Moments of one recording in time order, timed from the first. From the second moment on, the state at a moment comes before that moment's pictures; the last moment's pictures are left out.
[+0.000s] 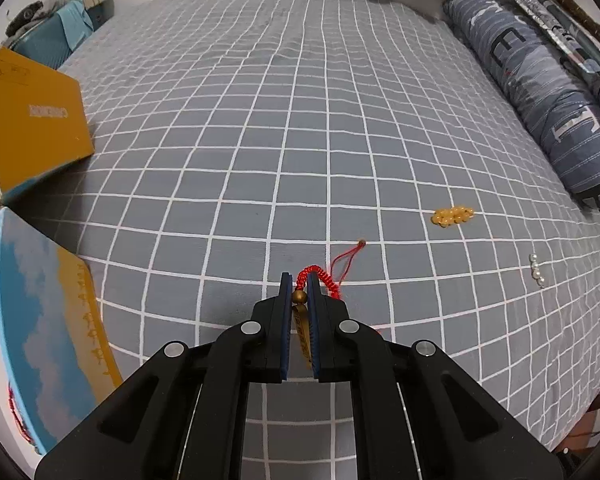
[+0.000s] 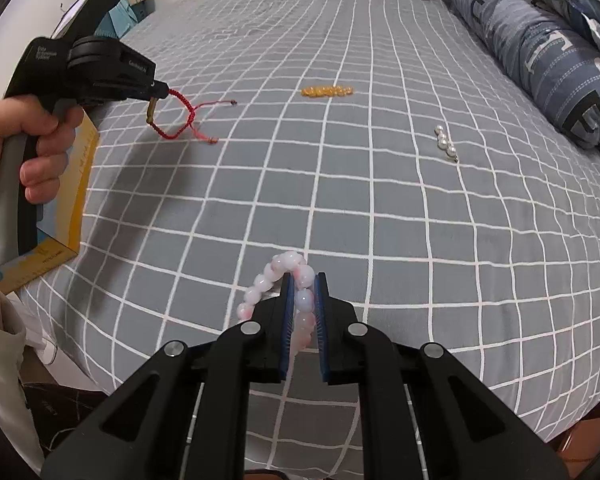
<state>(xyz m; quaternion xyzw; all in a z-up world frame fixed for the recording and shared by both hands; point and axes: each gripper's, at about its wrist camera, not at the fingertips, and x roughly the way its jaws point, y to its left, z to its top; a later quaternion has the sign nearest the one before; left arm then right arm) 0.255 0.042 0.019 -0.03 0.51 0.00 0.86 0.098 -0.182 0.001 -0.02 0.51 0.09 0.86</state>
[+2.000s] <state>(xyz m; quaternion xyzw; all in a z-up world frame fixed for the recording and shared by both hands) 0.087 0.100 0.124 -0.03 0.37 0.05 0.93 0.126 -0.115 0.099 -0.02 0.39 0.10 0.92</state>
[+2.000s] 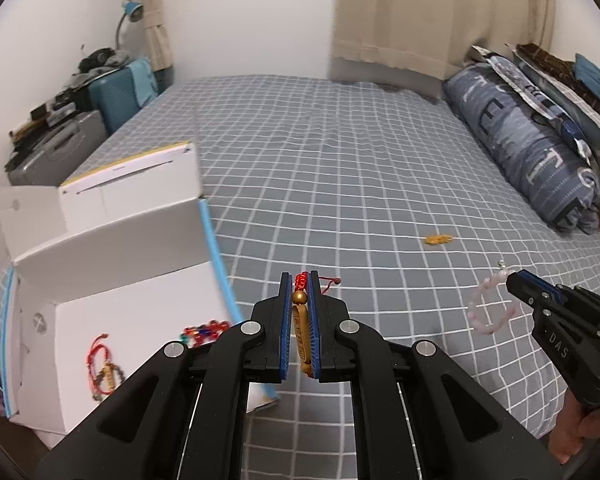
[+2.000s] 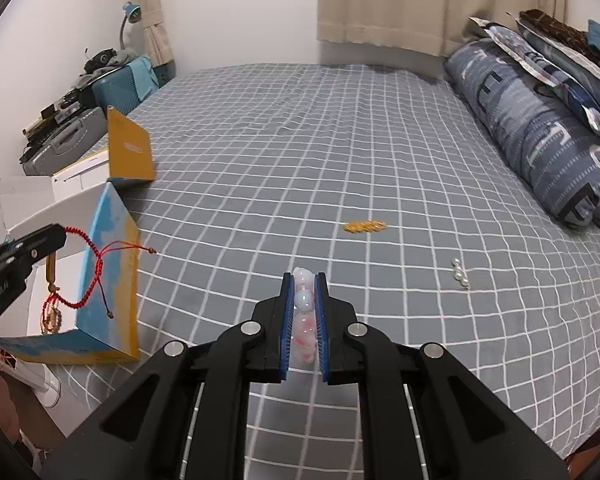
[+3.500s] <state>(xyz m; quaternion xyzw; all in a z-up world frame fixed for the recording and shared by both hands) -0.001 0.313 0.093 -0.10 0.38 0.23 0.89 0.099 0.170 0.088 -0.09 0.37 0.28 0.88</state>
